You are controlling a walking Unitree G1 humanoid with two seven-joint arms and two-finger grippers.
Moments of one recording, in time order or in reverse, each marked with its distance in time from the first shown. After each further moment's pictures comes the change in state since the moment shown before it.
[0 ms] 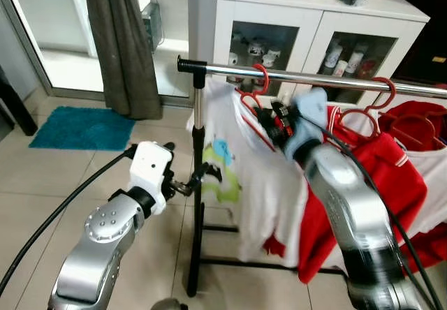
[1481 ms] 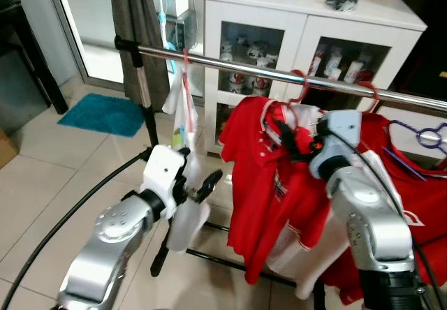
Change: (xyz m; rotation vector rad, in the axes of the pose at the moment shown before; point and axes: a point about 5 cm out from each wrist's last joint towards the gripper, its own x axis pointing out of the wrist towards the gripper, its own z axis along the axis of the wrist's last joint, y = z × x) left arm 0.002 -0.015 -0.004 0.001 0.012 -0.165; right arm -0.025 -0.028 -0.013 0.034 0.072 -0.270
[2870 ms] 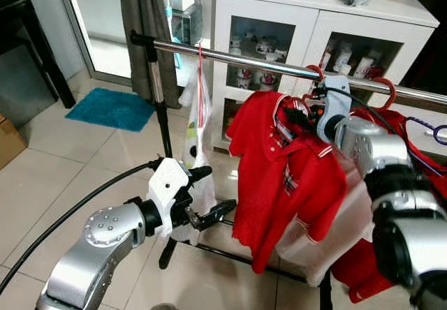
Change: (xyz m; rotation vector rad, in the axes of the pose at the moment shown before) left arm -0.011 -0.014 0.005 0.003 0.023 -0.313; right arm 0.087 -0.059 0.013 0.007 0.318 0.091
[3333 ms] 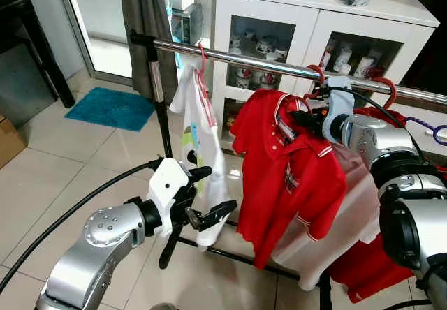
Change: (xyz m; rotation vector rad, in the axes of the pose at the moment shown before) left arm 0.000 0.000 0.000 -0.003 -0.001 -0.002; right arm 0.001 -0.007 -0.003 0.001 0.068 0.064
